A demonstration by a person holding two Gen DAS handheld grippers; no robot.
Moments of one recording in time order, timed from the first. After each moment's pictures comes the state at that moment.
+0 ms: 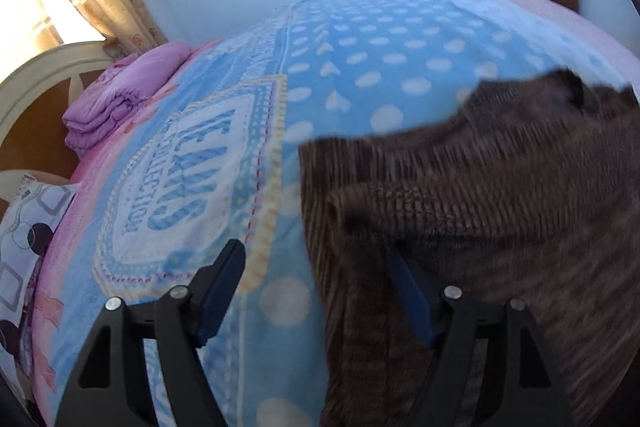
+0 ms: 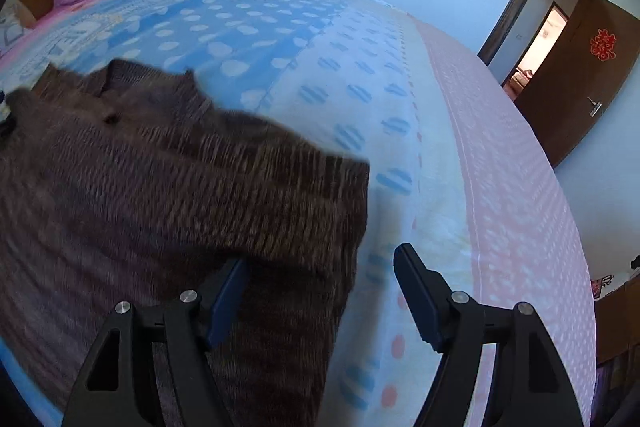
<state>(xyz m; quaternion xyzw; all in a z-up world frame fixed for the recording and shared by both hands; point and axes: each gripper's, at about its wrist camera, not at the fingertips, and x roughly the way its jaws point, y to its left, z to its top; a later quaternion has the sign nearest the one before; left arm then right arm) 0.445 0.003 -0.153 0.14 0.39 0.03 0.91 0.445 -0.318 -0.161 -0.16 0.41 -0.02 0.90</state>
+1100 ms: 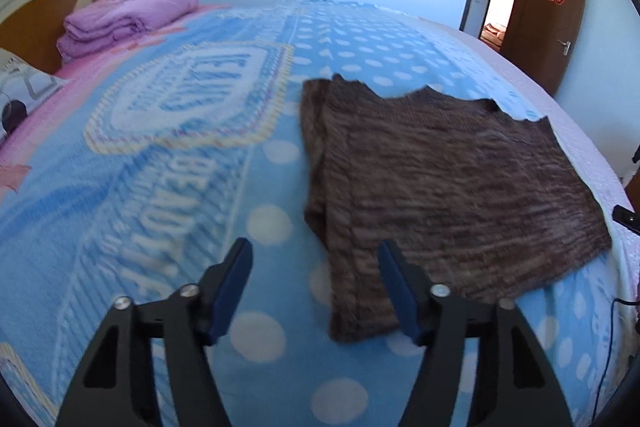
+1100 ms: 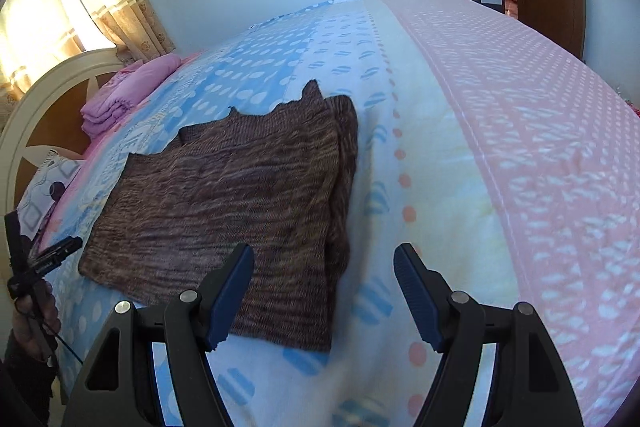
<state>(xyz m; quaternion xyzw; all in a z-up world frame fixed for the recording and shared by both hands) 0.320 0.048 -0.154 -0.04 0.40 -0.05 0.91 0.306 -0.375 -0.154 0.11 0.38 0.06 0.91</state>
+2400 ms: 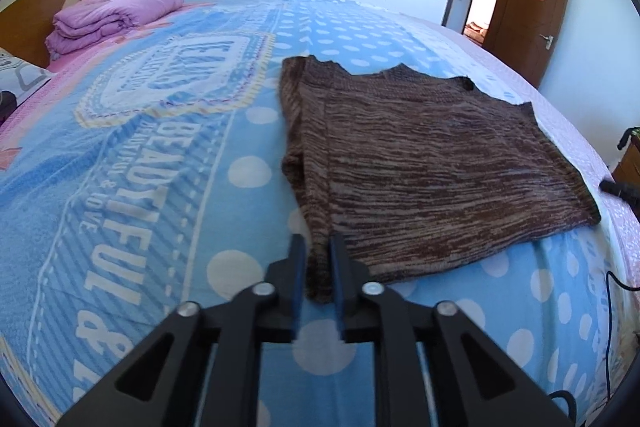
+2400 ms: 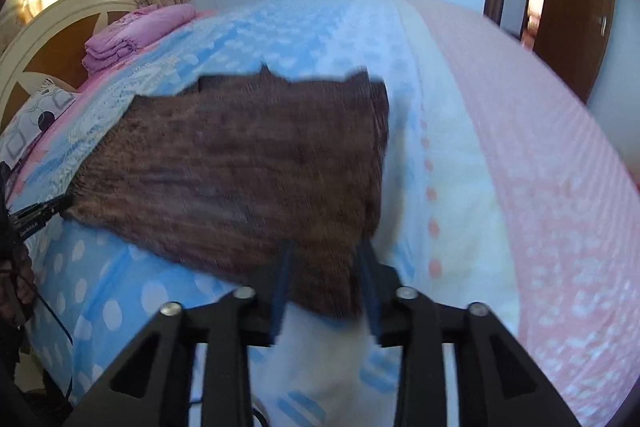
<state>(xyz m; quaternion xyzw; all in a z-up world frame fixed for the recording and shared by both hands) 0.287 0.046 -0.169 -0.04 0.39 -0.07 0.92 0.296 -0.323 -0.137 -0.02 0.40 0.05 0.92</state>
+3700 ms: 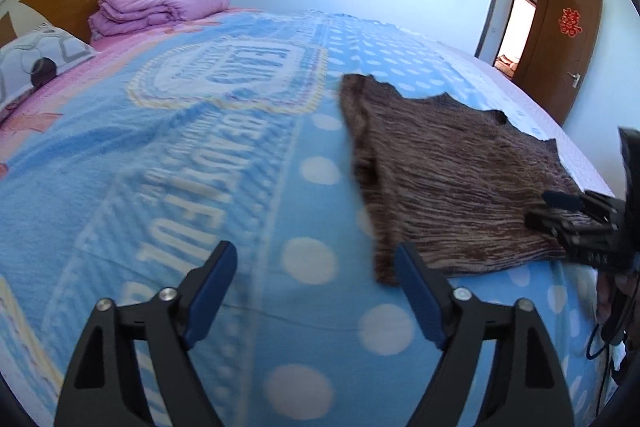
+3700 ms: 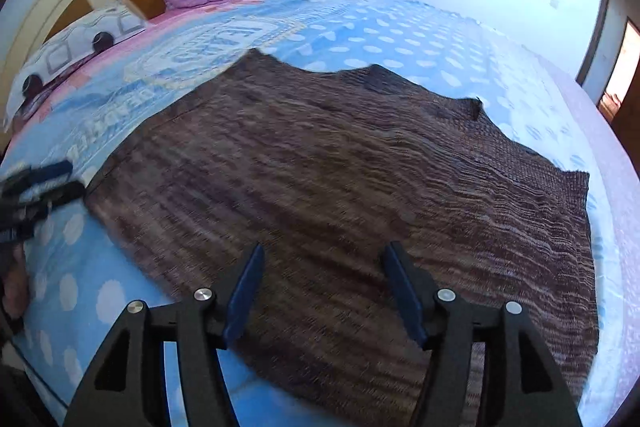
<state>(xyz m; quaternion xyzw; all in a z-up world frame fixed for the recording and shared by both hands) 0.269 0.087 -0.169 -0.08 0.37 -0.01 0.93 0.361 -0.137 -0.181 -0.13 0.39 0.18 0.89</state>
